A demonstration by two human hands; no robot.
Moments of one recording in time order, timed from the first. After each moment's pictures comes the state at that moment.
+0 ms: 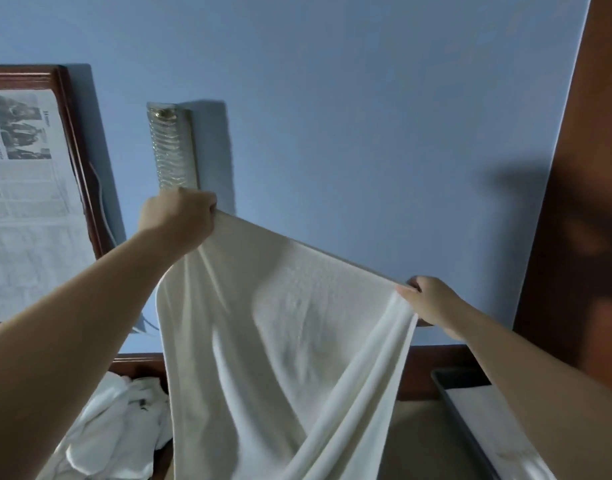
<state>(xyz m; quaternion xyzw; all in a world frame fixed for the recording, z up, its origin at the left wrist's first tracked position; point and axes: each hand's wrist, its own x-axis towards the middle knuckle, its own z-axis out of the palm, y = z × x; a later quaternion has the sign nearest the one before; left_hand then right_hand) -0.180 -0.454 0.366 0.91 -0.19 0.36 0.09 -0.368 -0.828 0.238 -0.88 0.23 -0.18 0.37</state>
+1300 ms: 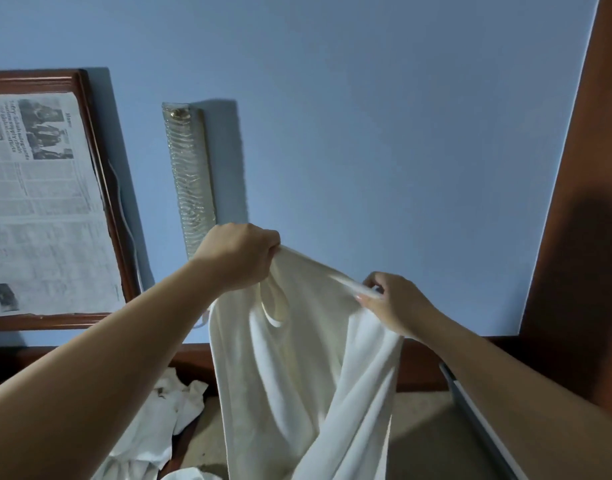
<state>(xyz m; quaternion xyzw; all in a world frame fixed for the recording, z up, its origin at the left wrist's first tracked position) -0.240 -0.477 0.320 0.87 -0.37 0.33 0.01 -0.368 -0.742 0.231 -0.93 0.12 -0.22 0.28</state>
